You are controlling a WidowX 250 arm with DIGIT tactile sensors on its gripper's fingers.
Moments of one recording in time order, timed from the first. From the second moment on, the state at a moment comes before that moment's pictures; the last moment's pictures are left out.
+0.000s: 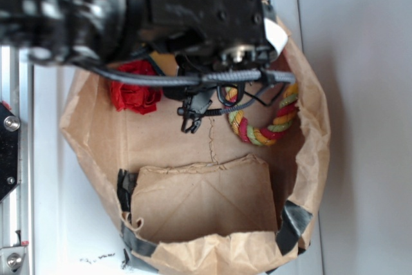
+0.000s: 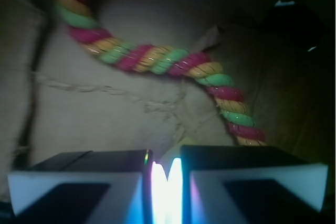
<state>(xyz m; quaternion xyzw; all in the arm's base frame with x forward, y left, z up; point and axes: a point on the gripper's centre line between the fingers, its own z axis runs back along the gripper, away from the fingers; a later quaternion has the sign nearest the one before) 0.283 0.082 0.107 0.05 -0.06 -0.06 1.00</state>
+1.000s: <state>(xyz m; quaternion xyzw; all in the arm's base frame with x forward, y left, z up) 0.279 0.091 0.135 0.04 -0.10 -0.04 0.99</state>
